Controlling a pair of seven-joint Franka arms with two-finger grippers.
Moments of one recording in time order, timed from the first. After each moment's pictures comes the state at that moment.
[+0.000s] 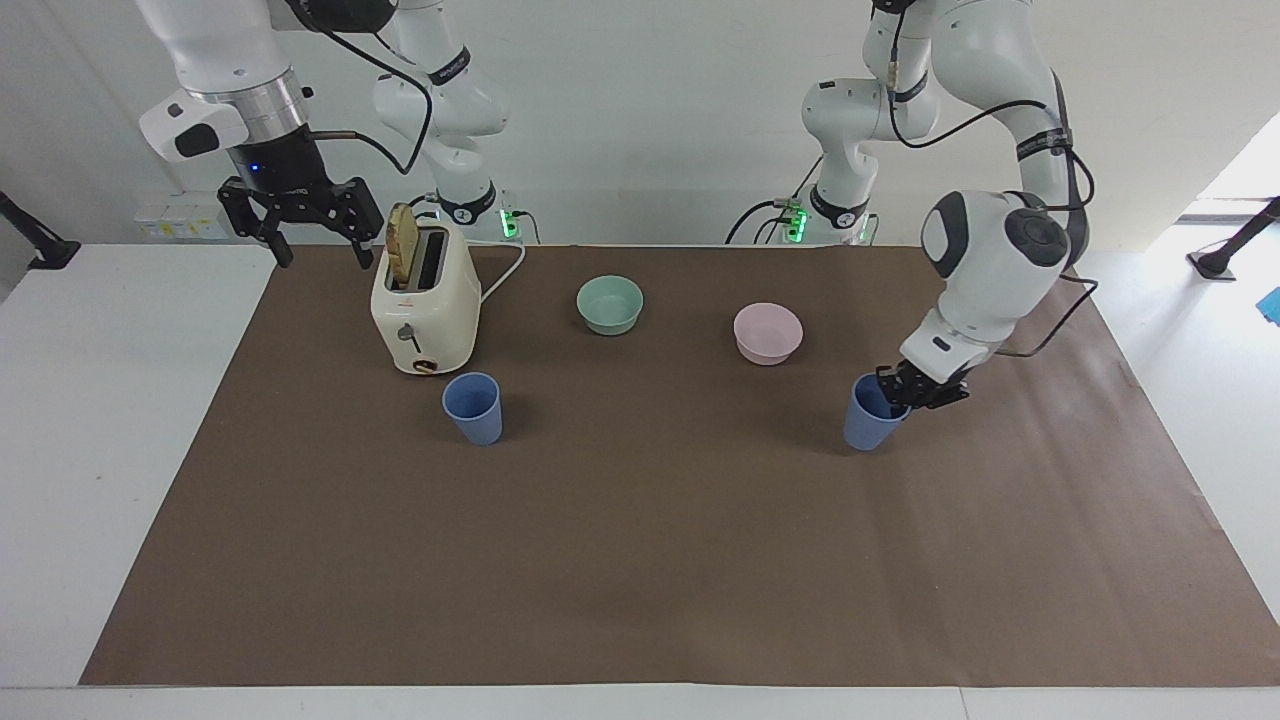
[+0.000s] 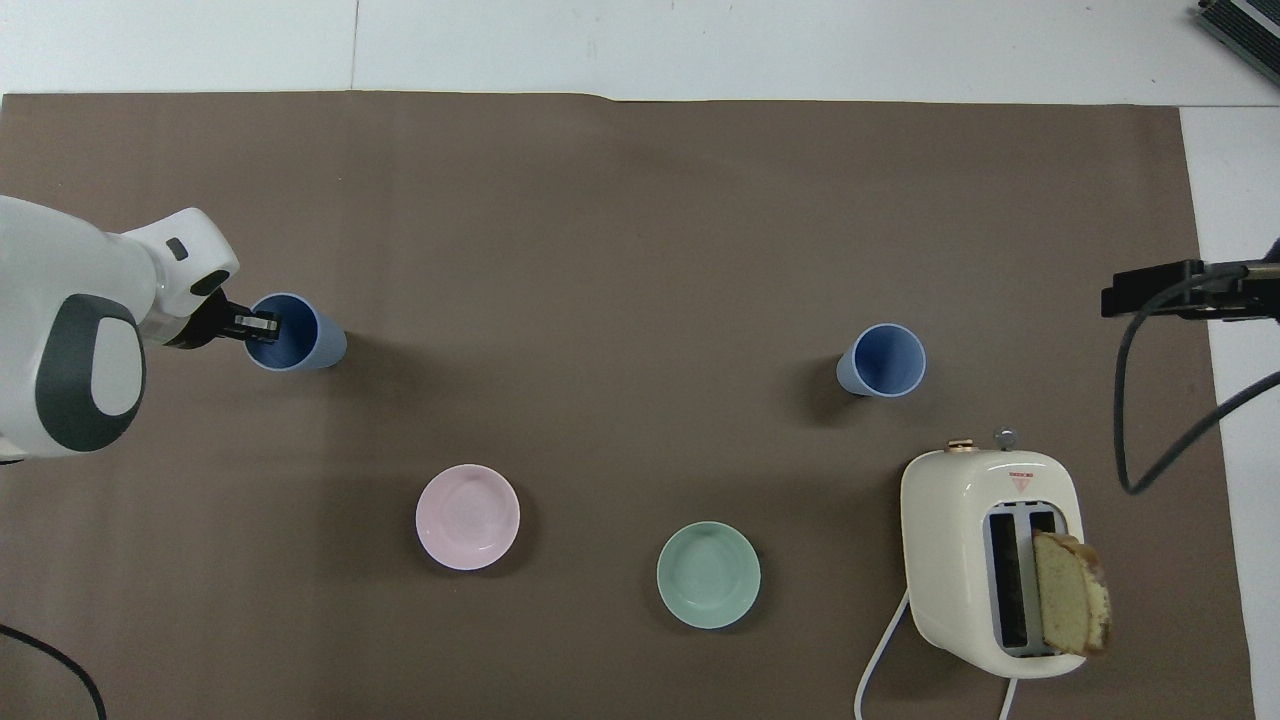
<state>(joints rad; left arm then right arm) -0.18 0.16 -0.05 -1.97 -0.09 2.19 -0.01 -0.10 -0.05 0.11 -1.57 0.01 1.65 0.05</state>
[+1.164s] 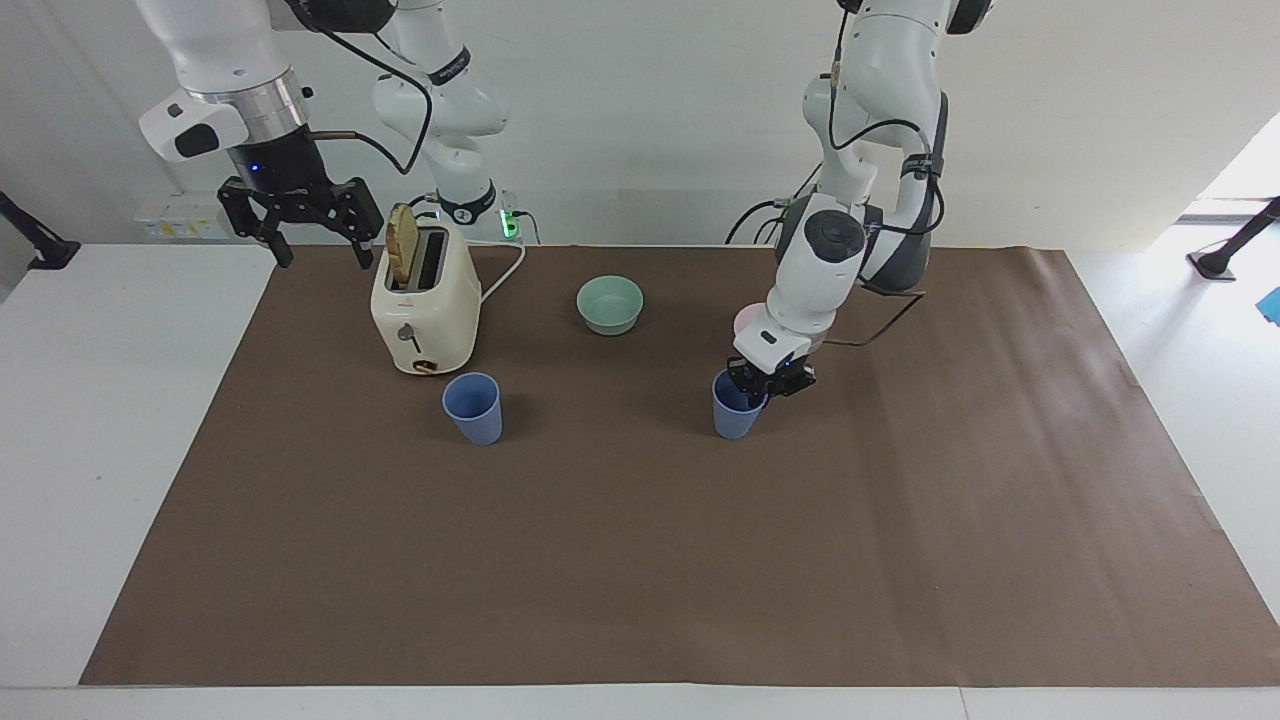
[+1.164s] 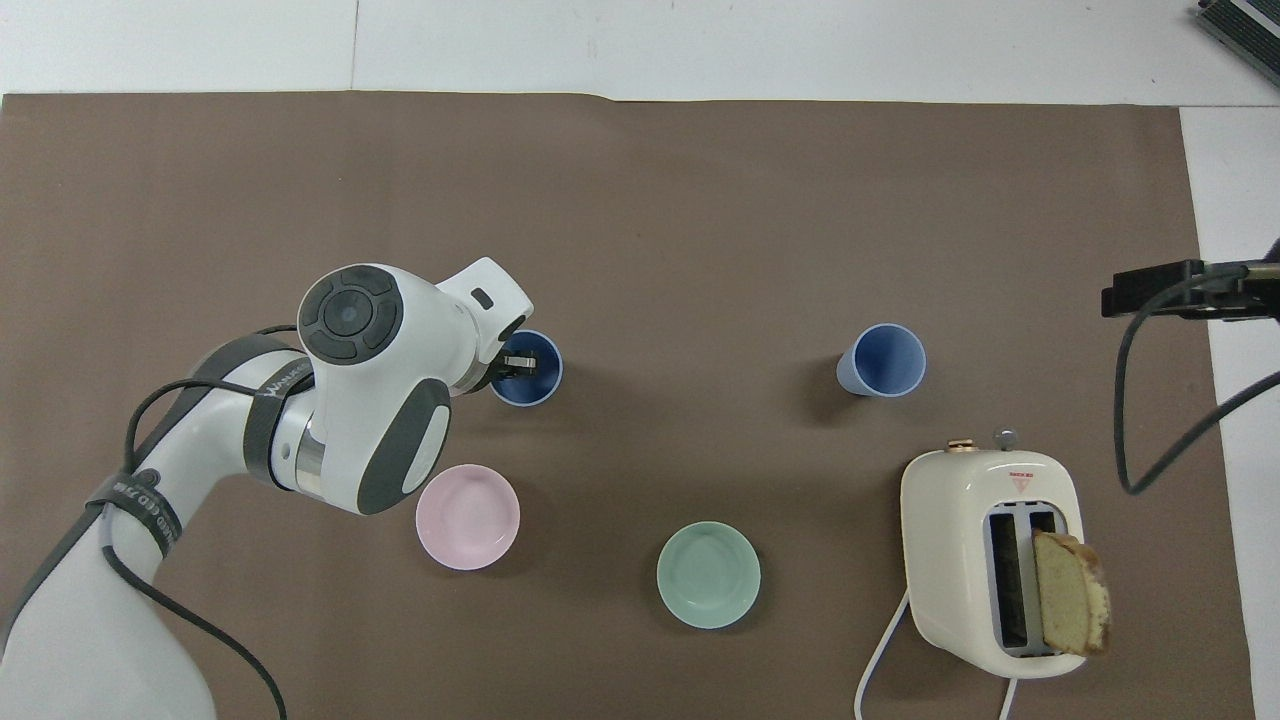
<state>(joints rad) -0.44 0.22 -0.05 -1.99 -0.09 2.28 -0.32 -0.10 -0.05 0.11 -1.57 0.01 1.65 0.05</state>
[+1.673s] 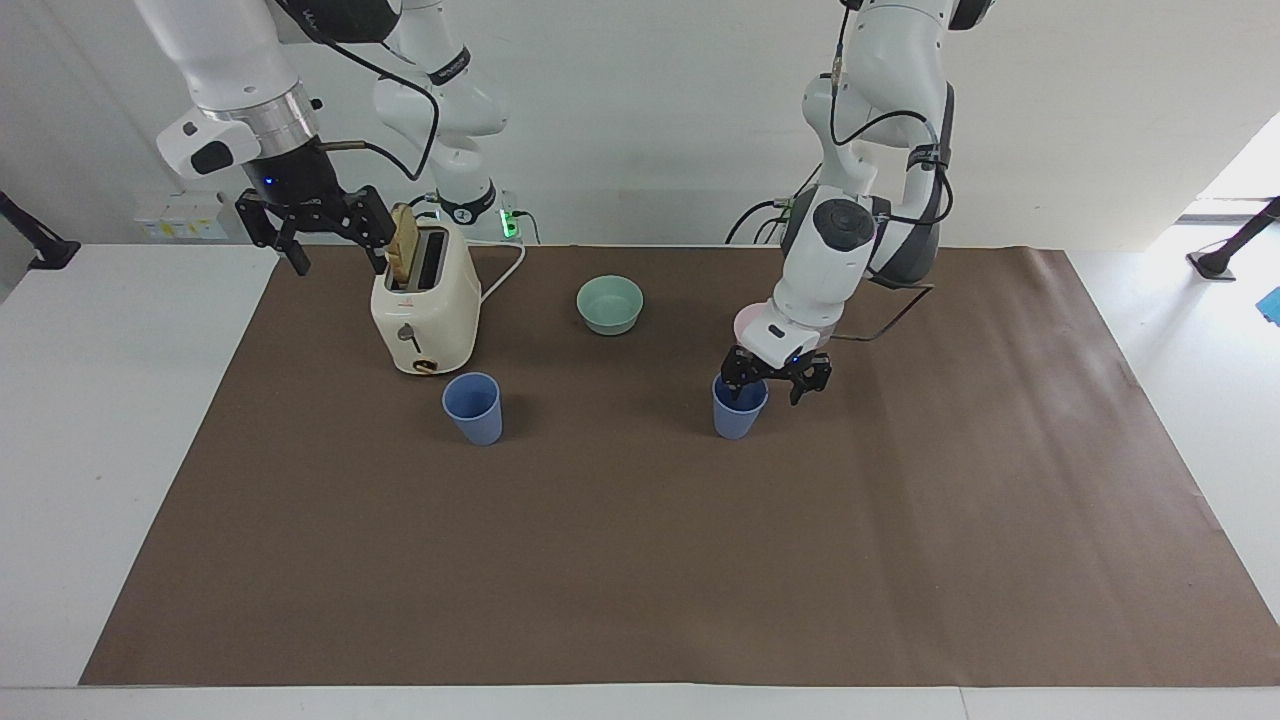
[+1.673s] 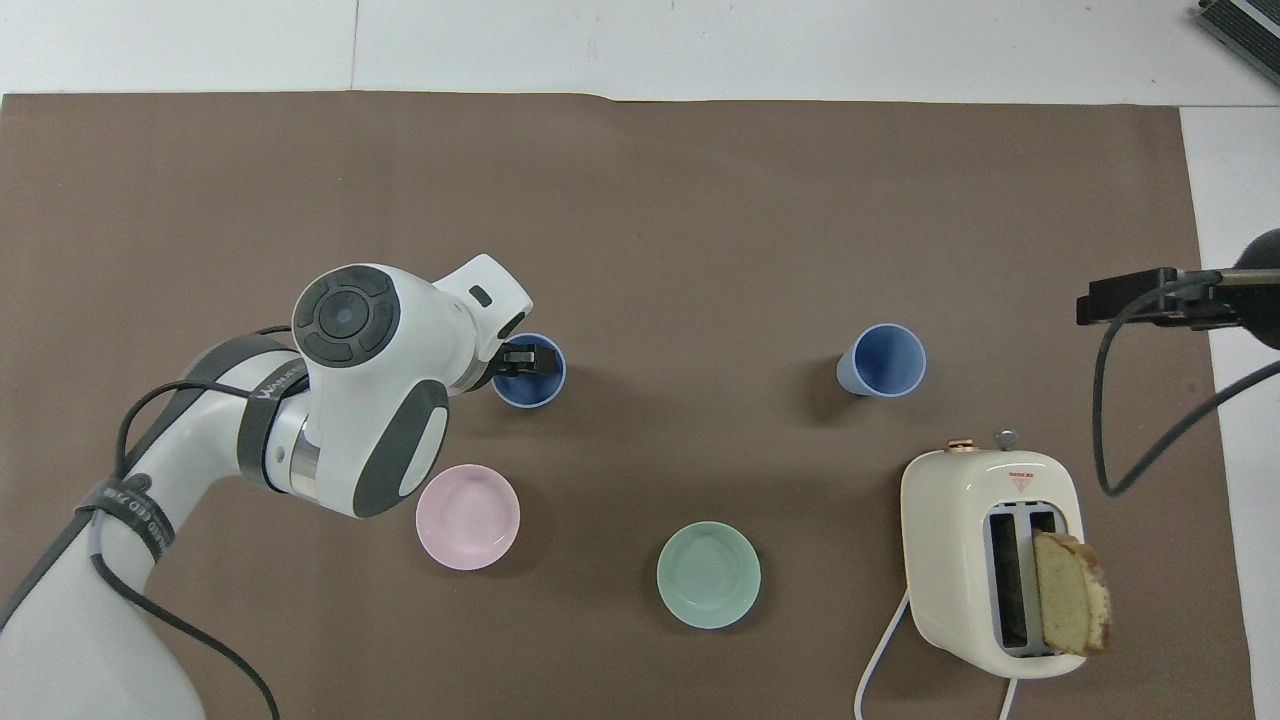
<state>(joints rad) -0.43 0.18 -0.02 -1.96 -0.09 2.26 -0.32 -0.10 -0.05 0.11 -1.64 0.06 1.69 0.05</state>
